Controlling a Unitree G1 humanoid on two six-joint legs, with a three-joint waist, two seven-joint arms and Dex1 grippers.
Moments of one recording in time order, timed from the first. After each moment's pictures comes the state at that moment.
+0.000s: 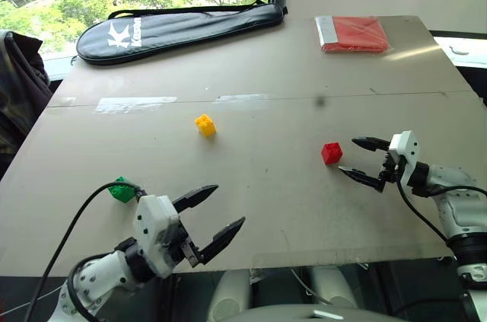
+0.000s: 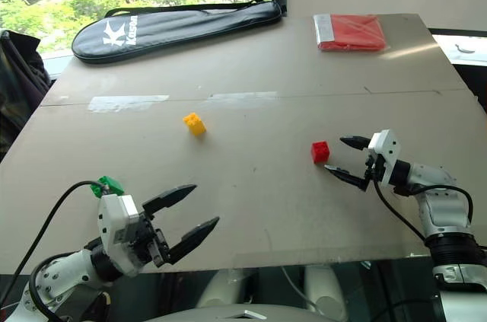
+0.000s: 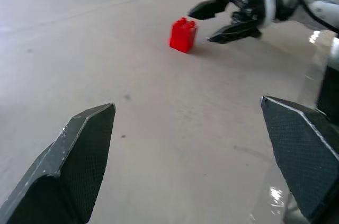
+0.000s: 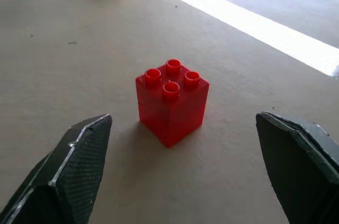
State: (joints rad) left arm 0.60 0.49 0.24 -0.77 -0.57 0.21 -0.73; right arm -0.26 -0.62 -0.07 0.21 0.40 -0.03 1.16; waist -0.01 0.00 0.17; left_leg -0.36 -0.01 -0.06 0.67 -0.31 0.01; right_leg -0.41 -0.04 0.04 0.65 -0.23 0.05
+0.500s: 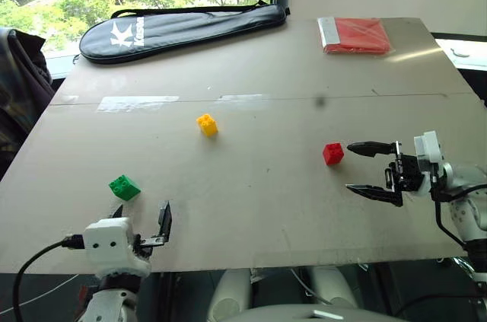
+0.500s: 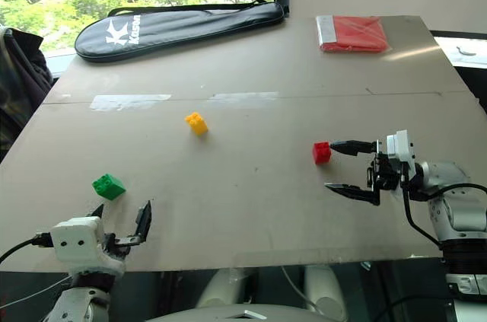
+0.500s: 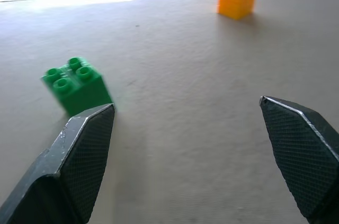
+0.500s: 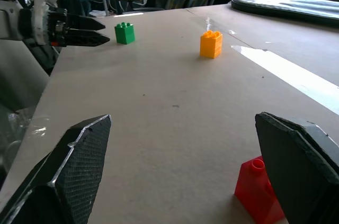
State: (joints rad) left arm 0.67 0.05 0.30 -0.63 -0.13 0.06 -0.17; right arm -0.20 -0.66 -0.10 0.04 0.61 0.07 1.44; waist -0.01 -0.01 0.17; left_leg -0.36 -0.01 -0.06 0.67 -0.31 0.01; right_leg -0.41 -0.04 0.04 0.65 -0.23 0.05
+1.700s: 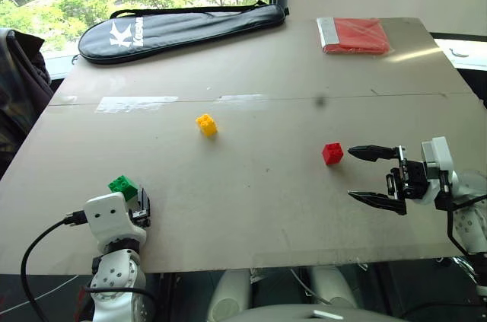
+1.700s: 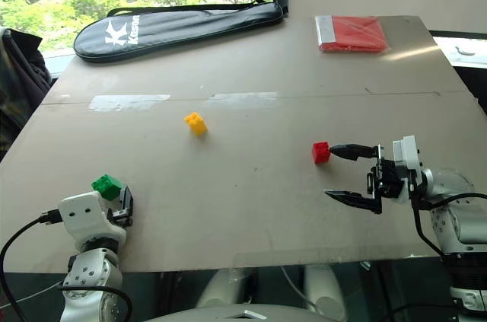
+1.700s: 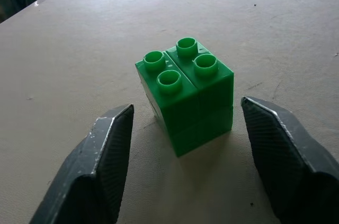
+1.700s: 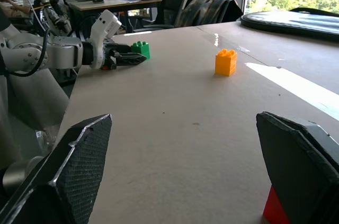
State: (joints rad) left arm 0.34 0.09 0.39 -0.36 -0.09 0.15 -0.01; right arm -0.13 -0.66 -0.13 -0.08 0.67 0.11 1.39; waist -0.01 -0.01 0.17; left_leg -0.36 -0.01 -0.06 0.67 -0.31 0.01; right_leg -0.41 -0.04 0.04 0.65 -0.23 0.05
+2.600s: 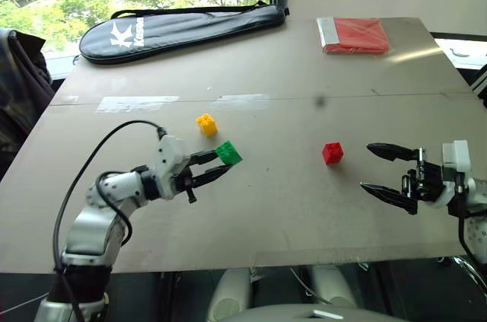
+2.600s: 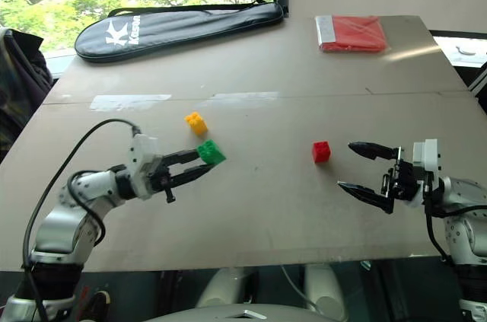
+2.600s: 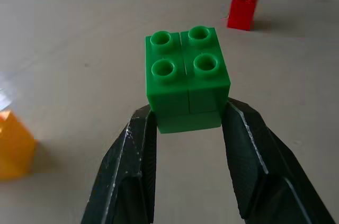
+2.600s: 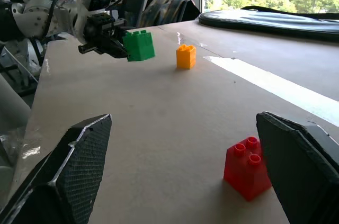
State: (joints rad) left arm -0.23 0.69 0.01 -0.09 -0.43 0.19 -1.16; right arm -0.03 -0.66 -0.25 -0.04 0.67 0.07 1.33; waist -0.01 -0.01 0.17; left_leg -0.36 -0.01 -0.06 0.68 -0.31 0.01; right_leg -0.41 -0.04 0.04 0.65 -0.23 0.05
